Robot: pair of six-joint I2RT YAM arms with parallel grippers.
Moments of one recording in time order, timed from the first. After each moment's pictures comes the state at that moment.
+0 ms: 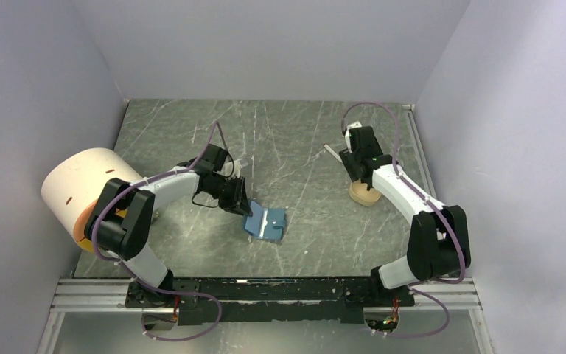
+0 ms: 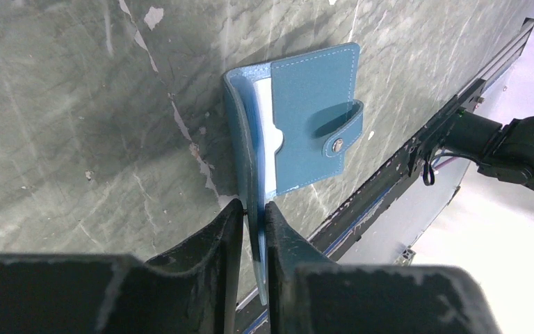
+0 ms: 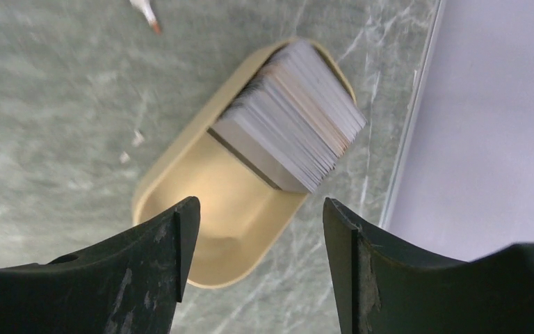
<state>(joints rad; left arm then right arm) -0.43 1.64 0.91 -0.42 0.63 -0.40 0.25 1.47 1.00 -0.39 0.42 -0.28</state>
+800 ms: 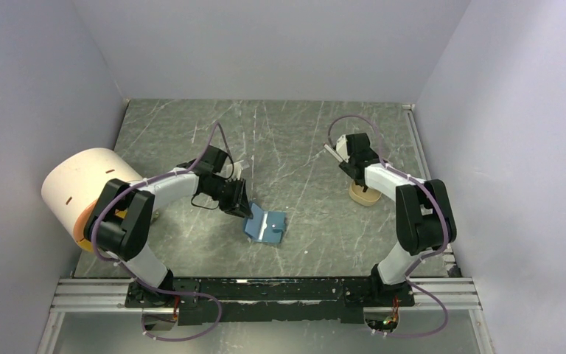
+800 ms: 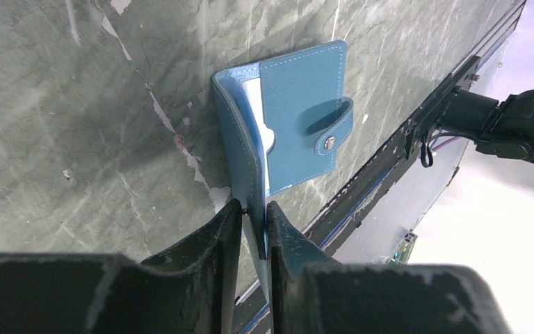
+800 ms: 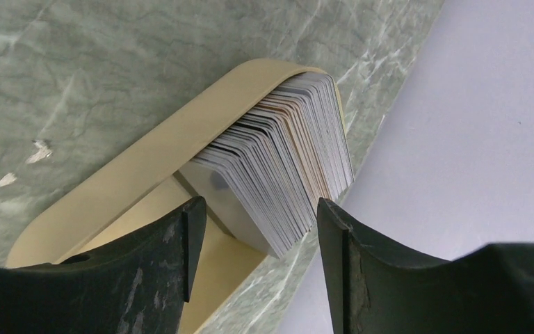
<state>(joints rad) -0.43 1.64 0.89 -0.42 0.68 -0.35 0.20 1.65 0.92 -0.16 0.45 -0.71</state>
